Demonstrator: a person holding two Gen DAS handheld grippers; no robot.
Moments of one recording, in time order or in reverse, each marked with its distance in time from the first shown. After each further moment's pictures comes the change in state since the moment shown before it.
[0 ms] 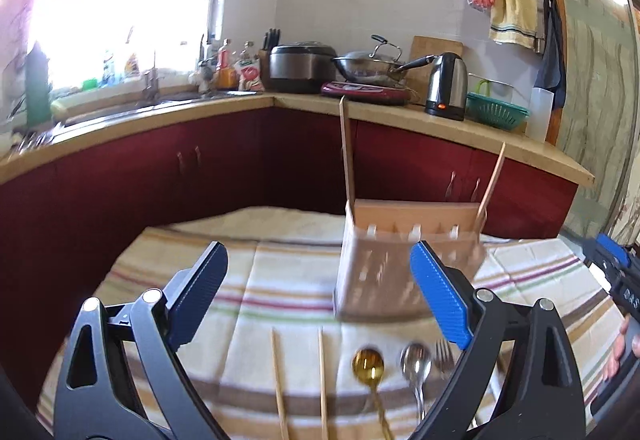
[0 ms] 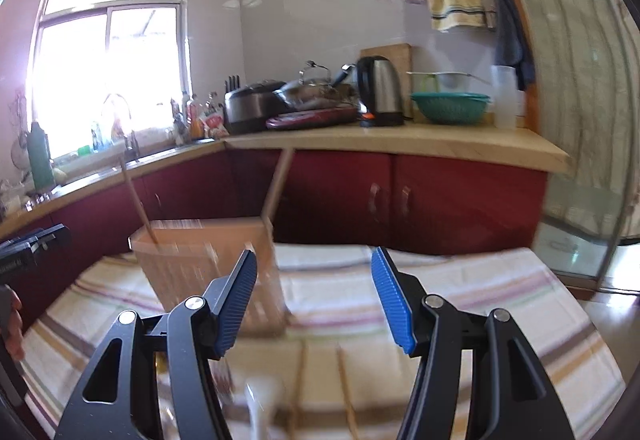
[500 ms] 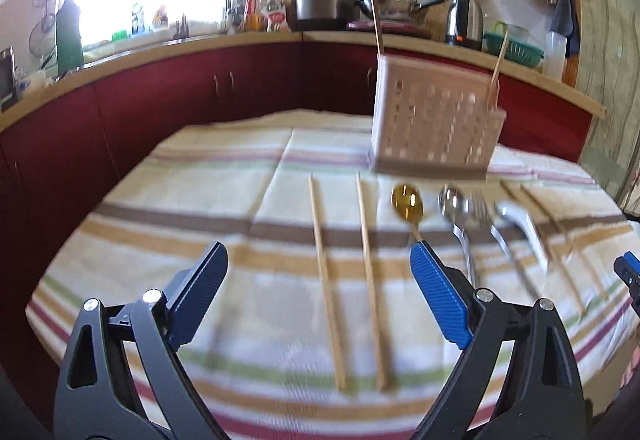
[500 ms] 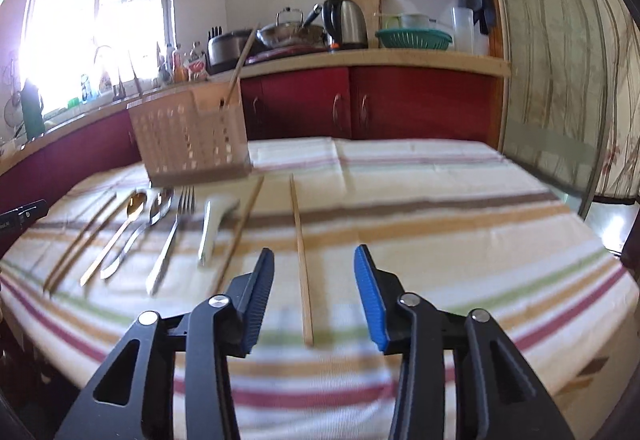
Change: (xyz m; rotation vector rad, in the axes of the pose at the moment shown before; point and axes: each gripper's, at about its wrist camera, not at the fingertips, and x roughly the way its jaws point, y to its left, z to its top) left arm -0.042 0.019 -0.134 0.013 0.169 0.093; right arm -0.050 -0.028 -0.132 0.003 0.157 -0.032
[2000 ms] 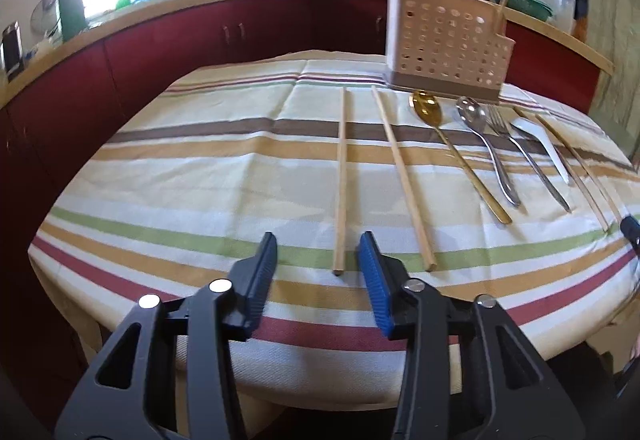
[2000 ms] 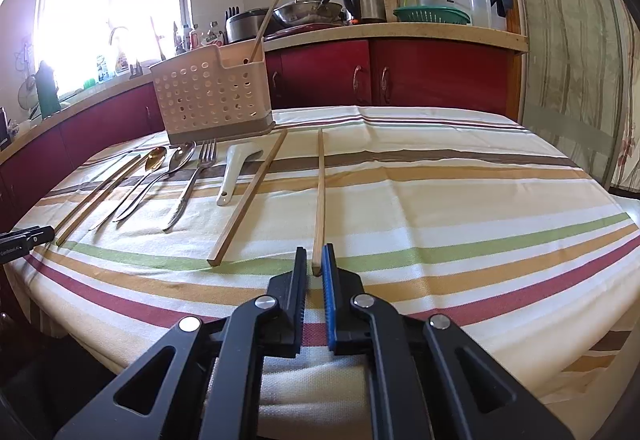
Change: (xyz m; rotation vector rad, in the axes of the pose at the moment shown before) left arm -0.003 0.010 -0.055 0.035 0.136 0.027; right arm -0.003 0.009 -0.034 -0.017 0.045 0.061
